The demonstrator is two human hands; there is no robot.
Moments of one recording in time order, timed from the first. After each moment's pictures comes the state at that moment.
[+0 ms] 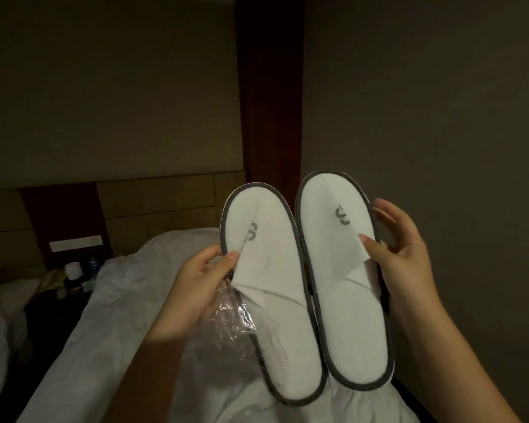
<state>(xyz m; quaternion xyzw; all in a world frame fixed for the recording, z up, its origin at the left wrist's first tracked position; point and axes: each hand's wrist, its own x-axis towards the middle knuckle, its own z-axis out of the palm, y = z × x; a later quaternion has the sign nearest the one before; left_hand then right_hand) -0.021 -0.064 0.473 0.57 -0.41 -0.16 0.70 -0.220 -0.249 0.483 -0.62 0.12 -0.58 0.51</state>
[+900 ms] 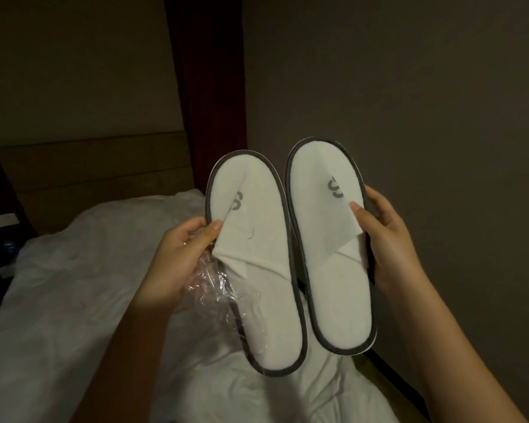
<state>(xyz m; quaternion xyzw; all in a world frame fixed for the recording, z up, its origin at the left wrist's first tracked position) -0.076 -0.142 0.441 0.53 -0.43 -0.23 0.69 -0.316 -0.294 0.448 -0.57 0.23 -0.53 0.58</state>
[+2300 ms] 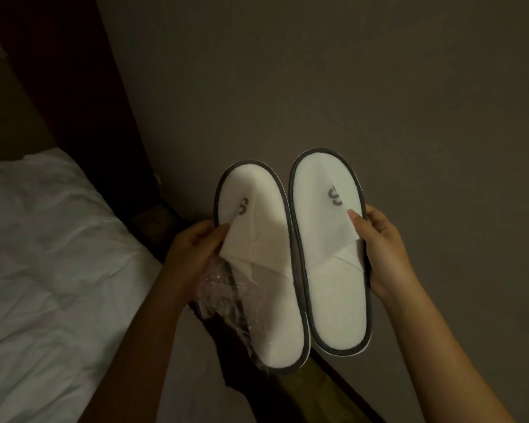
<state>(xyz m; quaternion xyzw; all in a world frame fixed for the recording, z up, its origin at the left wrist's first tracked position) -0.315 -0.584 0.324 0.58 -0.39 -0.37 0.61 -0.579 -0.665 0.348 -0.47 0.41 -0.53 0.58</state>
